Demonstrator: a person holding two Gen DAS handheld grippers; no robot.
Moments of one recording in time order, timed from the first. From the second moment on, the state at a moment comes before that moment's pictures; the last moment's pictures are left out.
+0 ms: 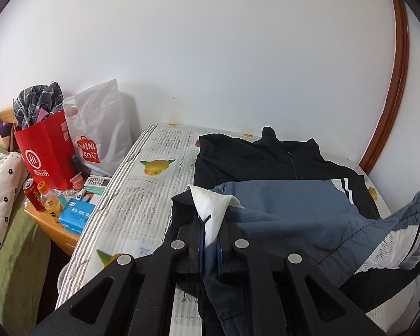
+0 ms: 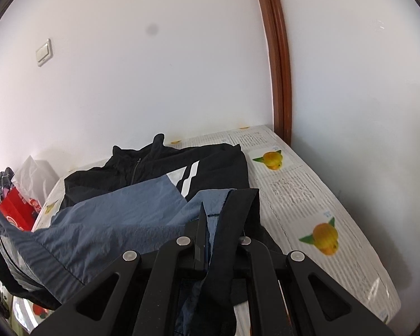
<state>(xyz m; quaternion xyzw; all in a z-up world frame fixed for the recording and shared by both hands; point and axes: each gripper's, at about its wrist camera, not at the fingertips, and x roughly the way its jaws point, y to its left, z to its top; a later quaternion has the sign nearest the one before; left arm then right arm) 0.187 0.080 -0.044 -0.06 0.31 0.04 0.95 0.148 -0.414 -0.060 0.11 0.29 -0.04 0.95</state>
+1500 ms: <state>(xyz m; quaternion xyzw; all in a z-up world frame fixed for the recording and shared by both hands) 0.222 0.092 -0.081 -0.06 0.36 0.07 0.93 0.199 -0.426 -0.106 0.07 0.36 -0.09 0.93</state>
